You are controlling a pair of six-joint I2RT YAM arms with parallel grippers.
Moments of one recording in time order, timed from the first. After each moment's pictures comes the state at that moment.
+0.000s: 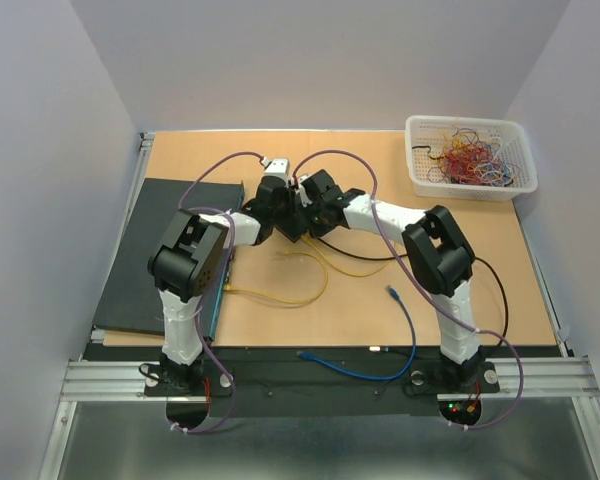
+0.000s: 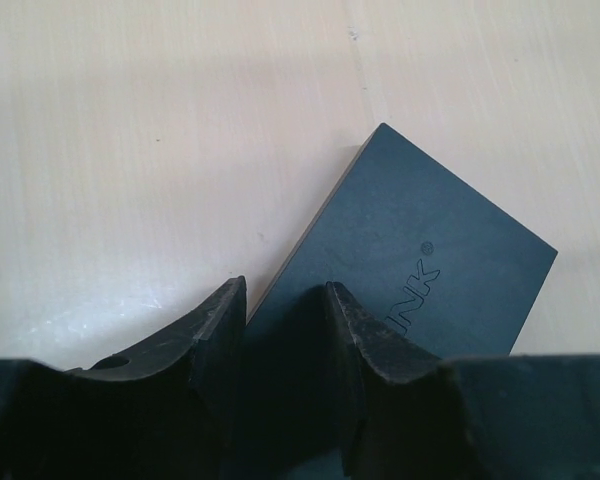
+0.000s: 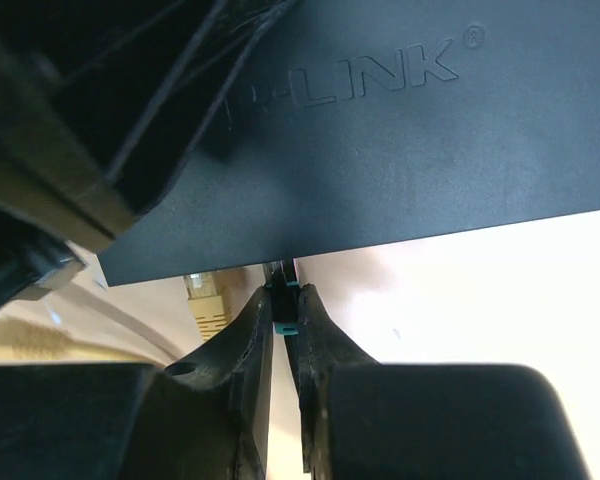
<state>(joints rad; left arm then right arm) -0.51 1.98 1.08 0.39 -0.15 -0.34 0.67 2.12 1.57 -0.39 -0.02 0.06</state>
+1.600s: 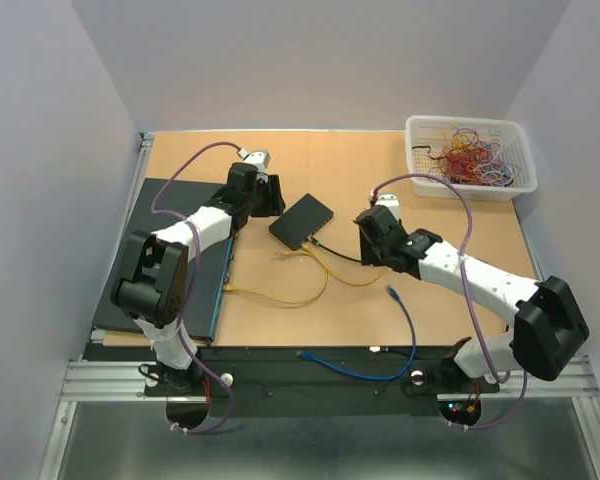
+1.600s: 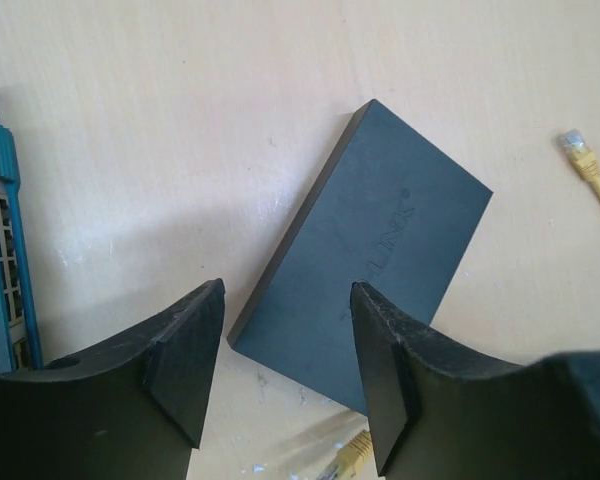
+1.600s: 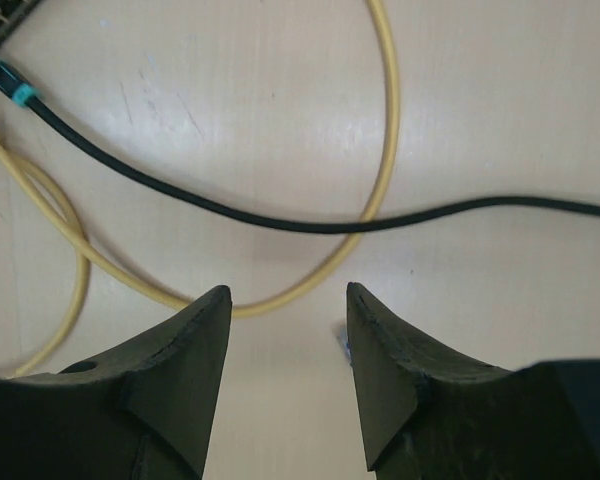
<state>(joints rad) -0.38 1.72 1.08 0.03 0.09 -0.34 0.70 1.37 0.95 -0.49 0.46 0.48</state>
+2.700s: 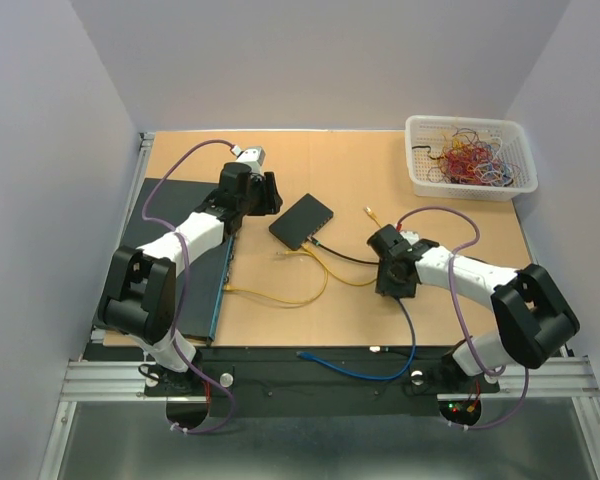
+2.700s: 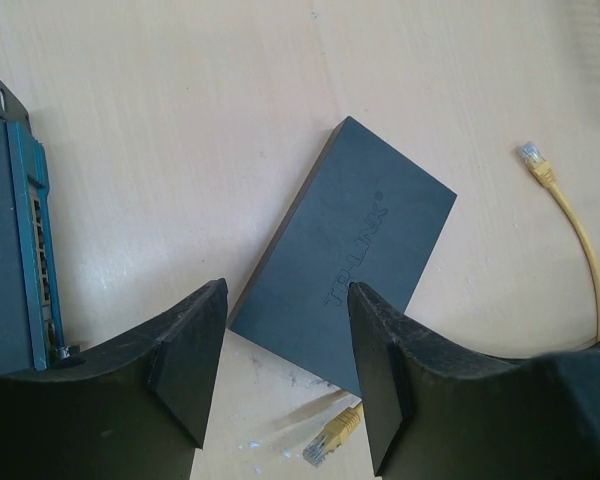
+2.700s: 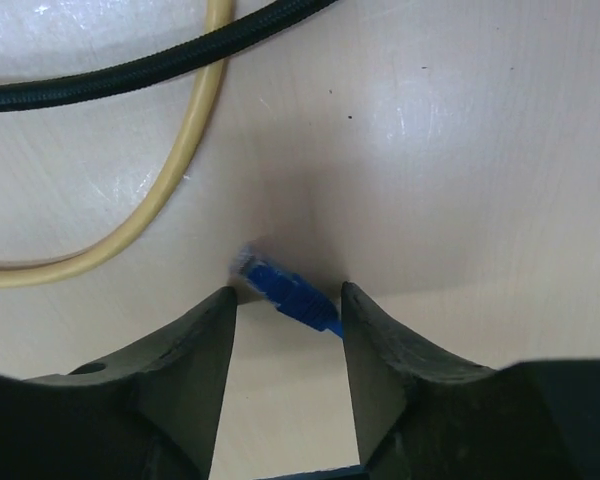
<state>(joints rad) -0.38 1.59 1.02 0.03 0.08 -0.33 0.59 1.45 0.77 -0.64 0.30 0.77</state>
